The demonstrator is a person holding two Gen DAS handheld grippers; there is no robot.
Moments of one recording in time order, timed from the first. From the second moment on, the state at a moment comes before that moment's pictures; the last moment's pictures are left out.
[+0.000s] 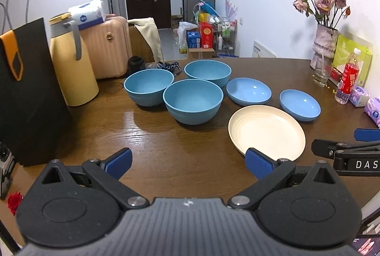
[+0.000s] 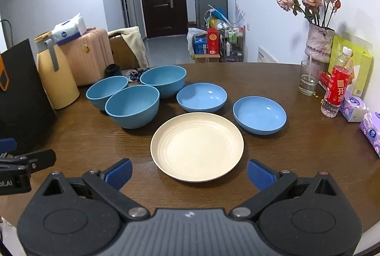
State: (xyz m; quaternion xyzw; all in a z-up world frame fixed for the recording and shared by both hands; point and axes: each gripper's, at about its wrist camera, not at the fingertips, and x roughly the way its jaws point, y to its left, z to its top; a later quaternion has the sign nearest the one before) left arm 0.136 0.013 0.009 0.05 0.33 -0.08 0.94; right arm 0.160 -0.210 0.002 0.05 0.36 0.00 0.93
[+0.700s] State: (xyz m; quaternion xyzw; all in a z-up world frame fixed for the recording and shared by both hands) left arm 0.195 -0.005 -0.009 0.07 0.38 -0.11 0.91; right arm 0.208 -0.212 -0.014 0.05 0.40 -0.05 0.91
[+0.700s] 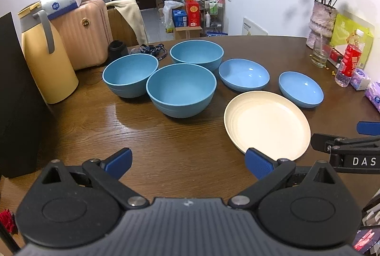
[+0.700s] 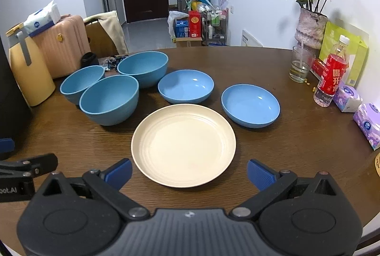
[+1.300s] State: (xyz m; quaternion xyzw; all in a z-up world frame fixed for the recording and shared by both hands) left arm 0.247 -0.056 -0.032 0.05 0.44 -0.06 0.89; right arm 0.267 -0.269 -0.043 0.05 0.45 -0.05 0.89
